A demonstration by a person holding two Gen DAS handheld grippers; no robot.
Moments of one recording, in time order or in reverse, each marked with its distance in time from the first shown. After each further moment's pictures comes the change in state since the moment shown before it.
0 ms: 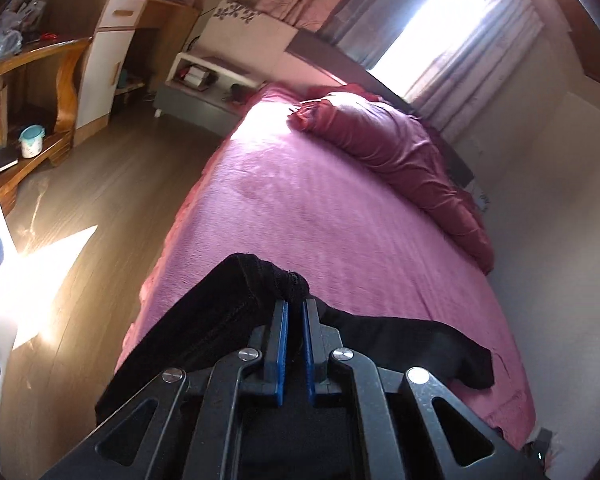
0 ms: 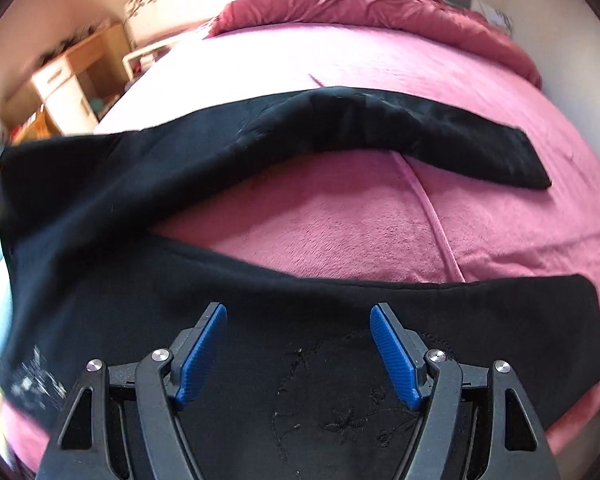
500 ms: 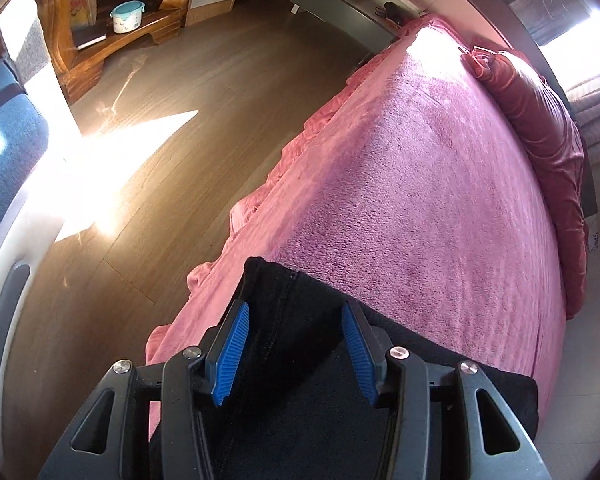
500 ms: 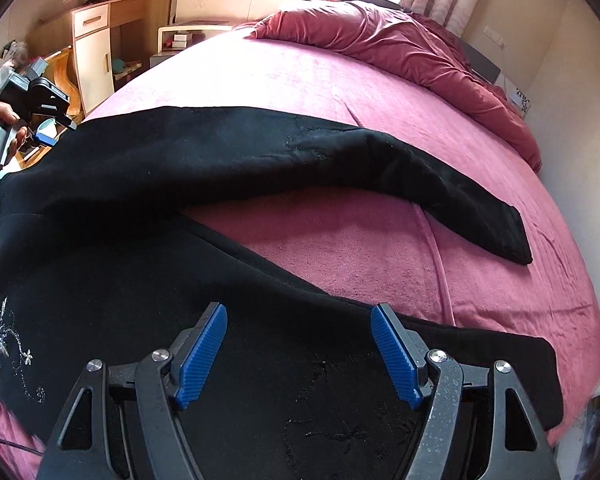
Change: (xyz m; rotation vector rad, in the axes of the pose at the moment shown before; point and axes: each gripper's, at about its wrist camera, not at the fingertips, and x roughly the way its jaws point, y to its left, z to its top) left arm 0.151 0.117 0.025 -0.360 0.311 0.430; right arm 0.000 0.068 -0.019 -0.297 -0.086 -0.167
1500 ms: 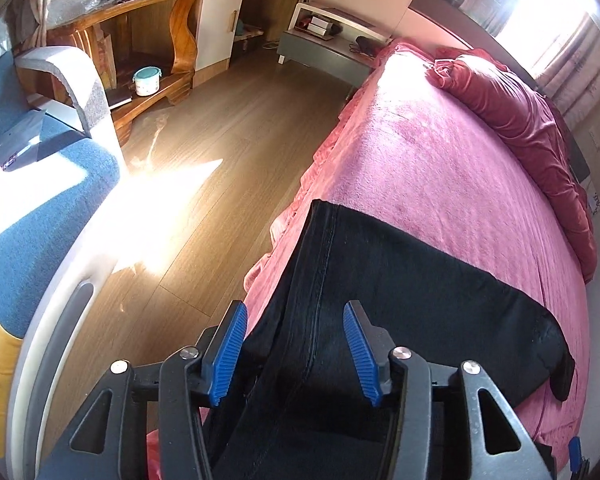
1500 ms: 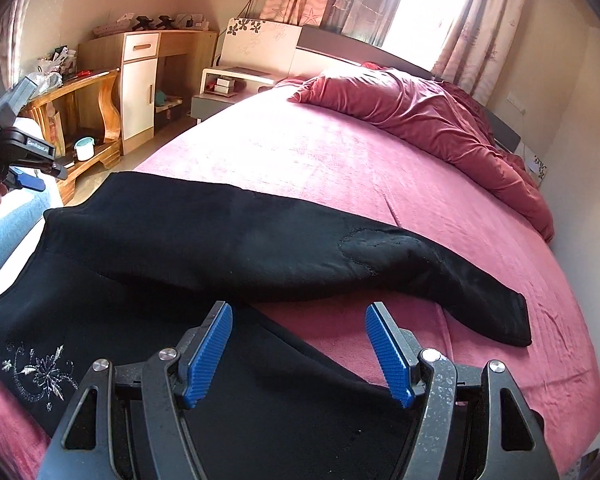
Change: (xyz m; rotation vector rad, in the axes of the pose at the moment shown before) left arm -0.112 0.038 -0.081 0.129 -0.168 0.044; right arm -0.043 0.052 0.047 -0.122 -0.214 0.052
